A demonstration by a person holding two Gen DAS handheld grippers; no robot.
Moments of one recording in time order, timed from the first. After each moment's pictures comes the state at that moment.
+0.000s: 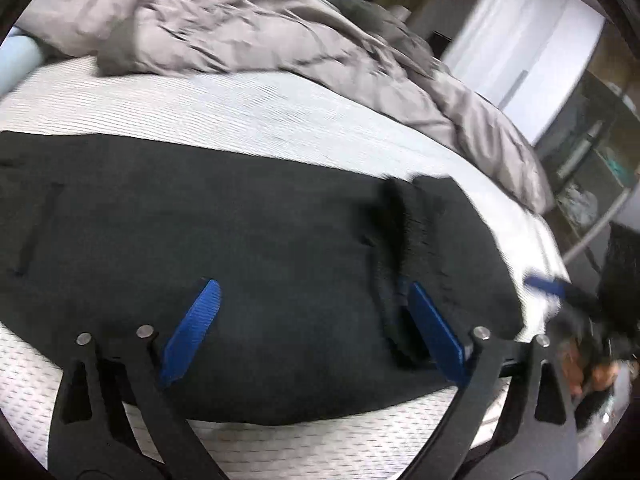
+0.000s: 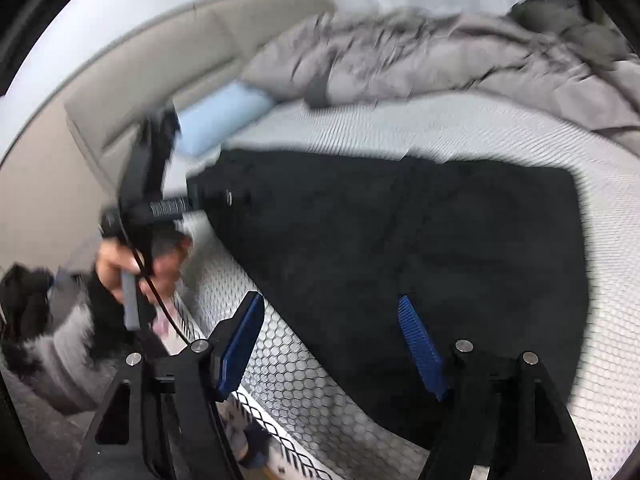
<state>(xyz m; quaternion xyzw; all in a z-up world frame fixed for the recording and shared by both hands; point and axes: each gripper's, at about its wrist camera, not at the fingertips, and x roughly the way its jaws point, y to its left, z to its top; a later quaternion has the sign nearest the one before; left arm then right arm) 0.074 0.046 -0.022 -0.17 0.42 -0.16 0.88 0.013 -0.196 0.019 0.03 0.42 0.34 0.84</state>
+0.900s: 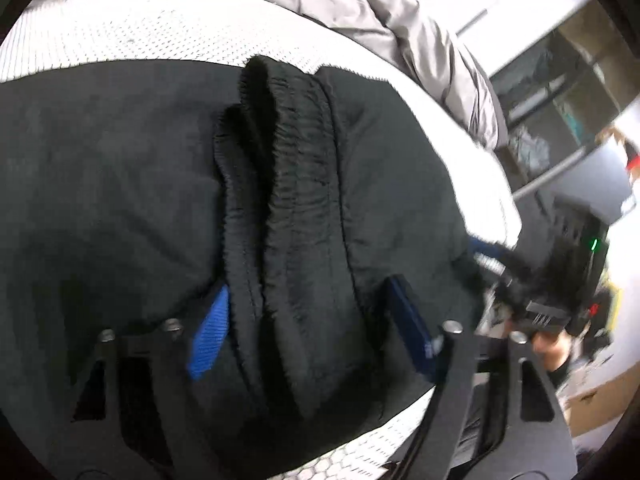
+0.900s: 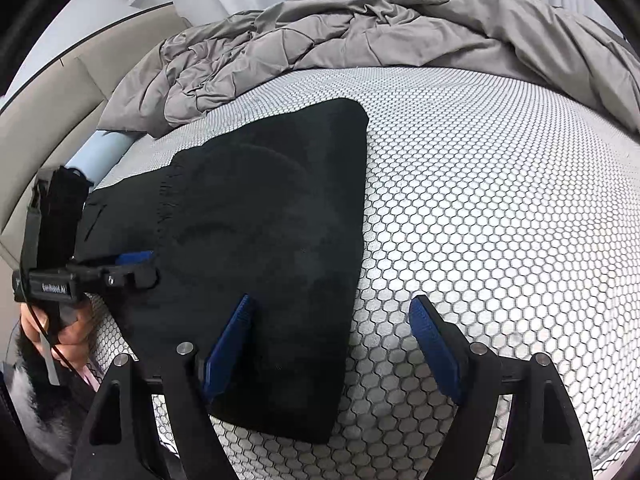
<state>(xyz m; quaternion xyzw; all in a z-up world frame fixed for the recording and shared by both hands) 0.129 -0.050 -0.072 -0.20 0.52 -0.28 0.78 0.044 -0.270 -0.037 0.06 0.49 0.13 0.86</state>
